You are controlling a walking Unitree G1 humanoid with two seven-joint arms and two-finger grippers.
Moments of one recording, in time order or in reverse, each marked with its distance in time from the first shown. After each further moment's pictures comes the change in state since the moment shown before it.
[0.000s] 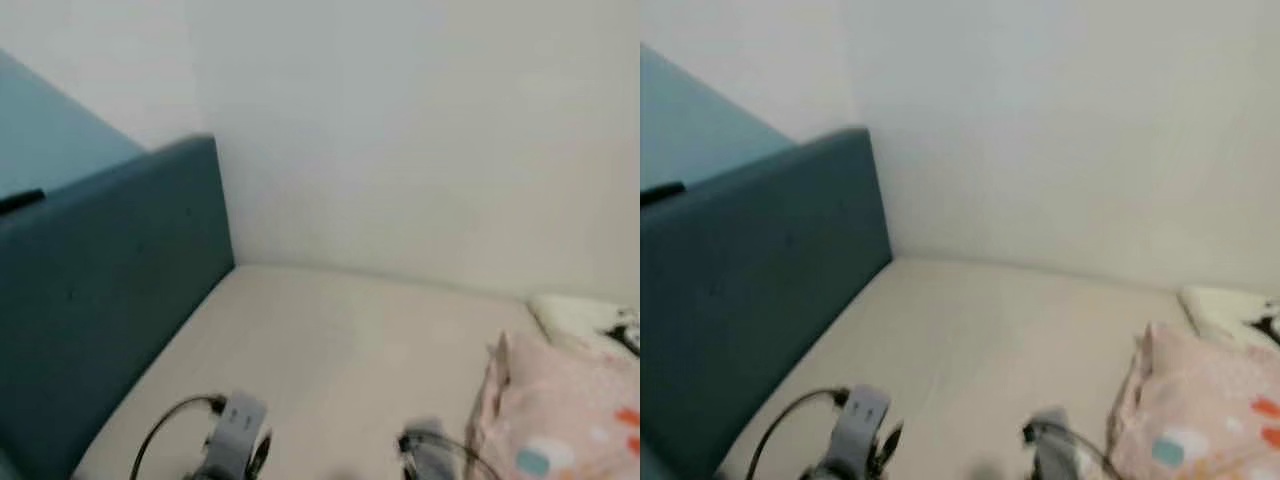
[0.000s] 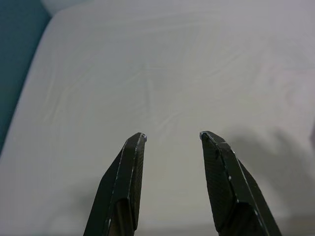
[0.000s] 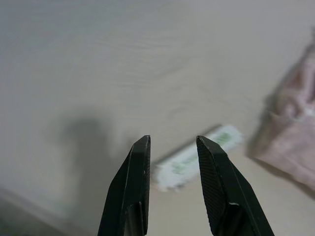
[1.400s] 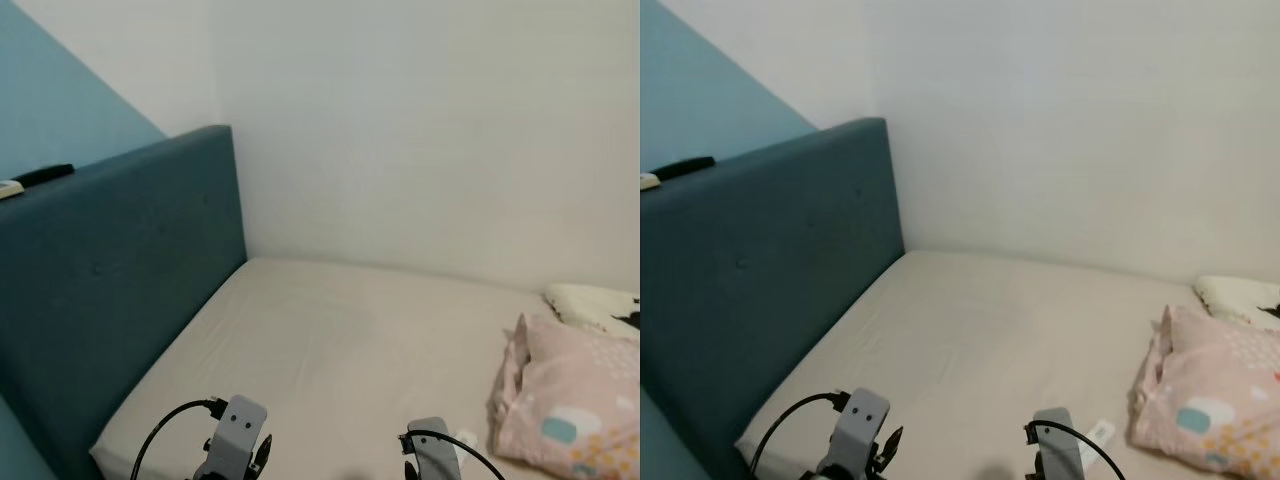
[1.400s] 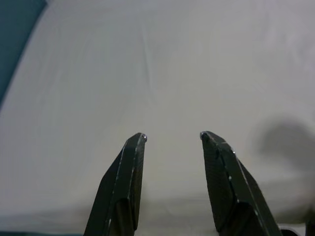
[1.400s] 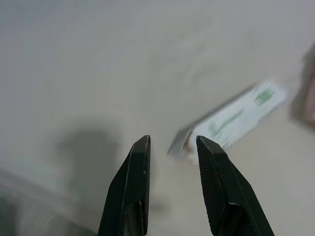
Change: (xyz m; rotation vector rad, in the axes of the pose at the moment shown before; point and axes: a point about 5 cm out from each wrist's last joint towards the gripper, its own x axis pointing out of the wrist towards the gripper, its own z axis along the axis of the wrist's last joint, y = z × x) left arm 0.000 -0.001 0.003 0.007 -0.012 -0.020; right arm 0.001 -0.009 0.001 0.047 0.002 -0.030
